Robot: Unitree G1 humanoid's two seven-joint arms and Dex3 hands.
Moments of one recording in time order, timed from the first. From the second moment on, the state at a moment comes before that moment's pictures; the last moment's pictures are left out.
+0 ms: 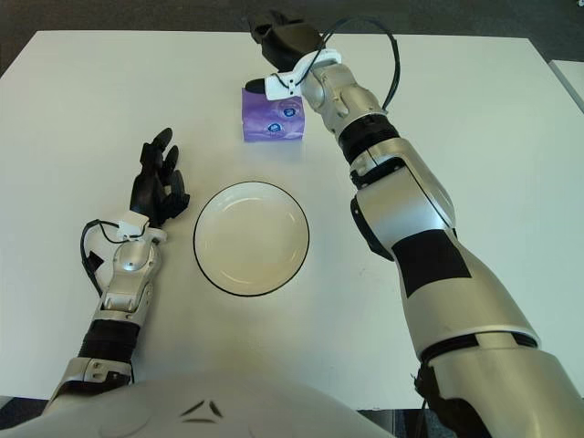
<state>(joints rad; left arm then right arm) -0.07 0.01 -0.02 0.14 0.11 -0.11 0.12 -1.31 -0.25 0.54 1.10 -0.77 -0.34 -0.11</state>
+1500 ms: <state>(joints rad) -0.11 -0.01 -0.02 0.19 0.13 -0.13 0.14 -1.31 -0.21 0.62 1.23 -0.80 -0.37 -0.10</state>
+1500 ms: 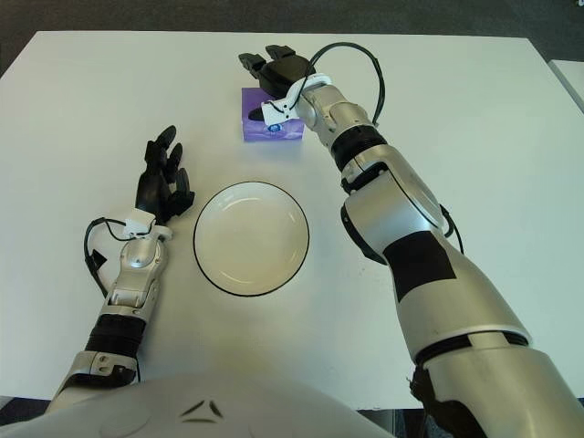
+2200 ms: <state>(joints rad) -0.11 -0.01 -0.02 0.19 0.13 -0.13 0.14 -1.28 -0.22 0.63 1.27 -0.80 -0.32 0.00</state>
